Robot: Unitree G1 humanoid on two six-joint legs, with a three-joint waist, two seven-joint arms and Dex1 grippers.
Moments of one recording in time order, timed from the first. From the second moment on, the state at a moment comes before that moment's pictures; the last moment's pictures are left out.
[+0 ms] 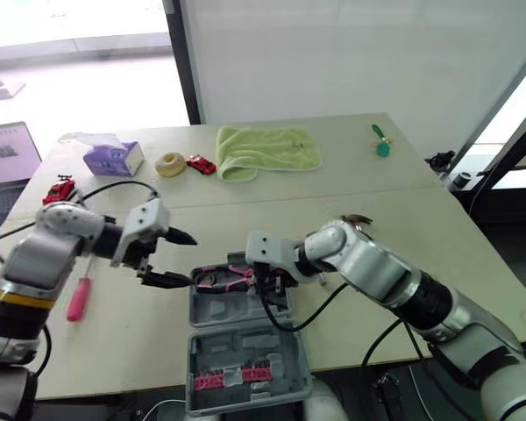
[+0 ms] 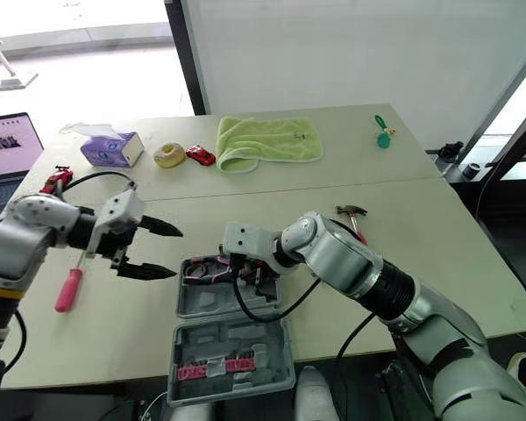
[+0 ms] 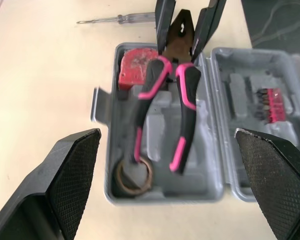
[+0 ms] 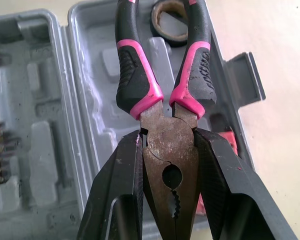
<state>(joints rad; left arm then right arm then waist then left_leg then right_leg) -0.47 0.92 0.01 0.02 -0.36 0.39 -1.47 -0.89 -0.57 0.71 -0.29 0.14 1.04 0.92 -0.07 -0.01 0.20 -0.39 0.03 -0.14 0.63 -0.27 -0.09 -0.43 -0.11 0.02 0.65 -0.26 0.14</state>
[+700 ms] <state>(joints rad) -0.12 0.80 0.17 0.30 -0.47 -0.26 -1.61 -1.05 -0.55 0.90 -0.23 0.07 1.04 1.05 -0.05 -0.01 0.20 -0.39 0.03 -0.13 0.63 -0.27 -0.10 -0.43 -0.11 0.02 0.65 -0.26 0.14</state>
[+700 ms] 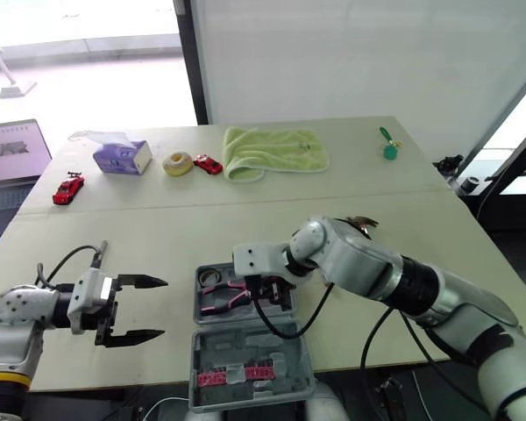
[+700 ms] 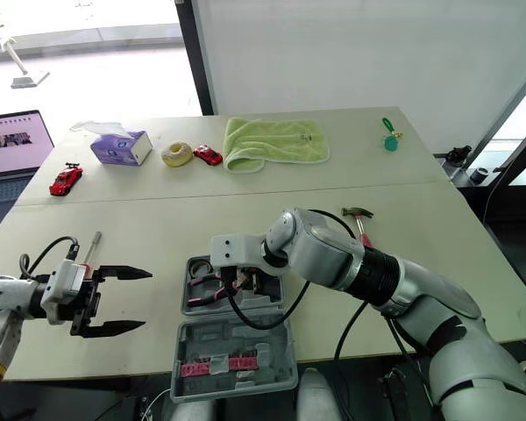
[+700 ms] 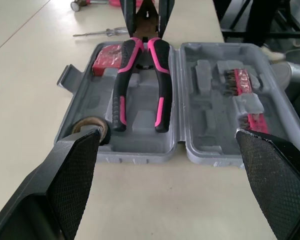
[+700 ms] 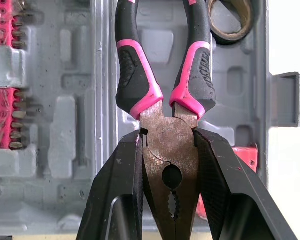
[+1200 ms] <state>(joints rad) -0.17 0.80 0.17 0.33 -0.47 -0.24 -1.61 -1.05 -0.49 0.94 -0.15 0.01 1.01 1.06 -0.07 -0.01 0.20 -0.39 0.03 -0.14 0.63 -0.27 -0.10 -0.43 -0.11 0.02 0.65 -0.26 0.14</state>
